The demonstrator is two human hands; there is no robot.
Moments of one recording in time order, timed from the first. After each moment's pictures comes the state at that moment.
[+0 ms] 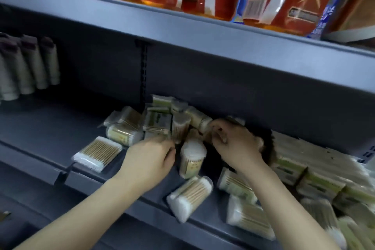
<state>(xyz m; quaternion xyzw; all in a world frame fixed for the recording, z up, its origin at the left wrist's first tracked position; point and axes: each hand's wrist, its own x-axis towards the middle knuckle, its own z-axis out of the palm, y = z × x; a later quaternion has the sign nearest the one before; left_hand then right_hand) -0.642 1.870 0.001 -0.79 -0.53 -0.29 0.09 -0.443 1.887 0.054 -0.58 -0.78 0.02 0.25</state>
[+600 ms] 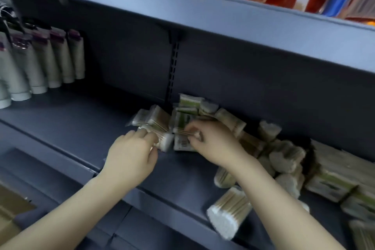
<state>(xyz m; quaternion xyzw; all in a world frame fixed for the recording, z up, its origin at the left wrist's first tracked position) -0.740 1.885 -0.017 -0.74 -0.61 -0.26 0.13 -0.554 1.924 0.046 -0.49 -0.85 0.06 0.17</state>
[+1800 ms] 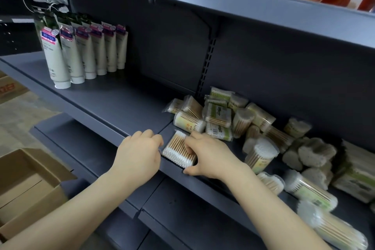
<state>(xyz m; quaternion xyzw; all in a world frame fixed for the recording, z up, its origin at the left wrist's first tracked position) -0.786 1.822 -0.033 -0.69 -0.69 -0.23 0.06 -0.614 1.880 0.004 -0.40 -0.91 0.01 -0.02</state>
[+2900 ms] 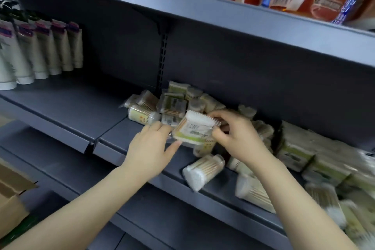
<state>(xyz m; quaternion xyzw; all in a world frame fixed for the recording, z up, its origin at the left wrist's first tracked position) -0.659 1.827 -0.004 -0.72 -0.63 -0.29 -0.03 -0.471 1.851 0.055 -0.47 -0.82 0.11 0.31</state>
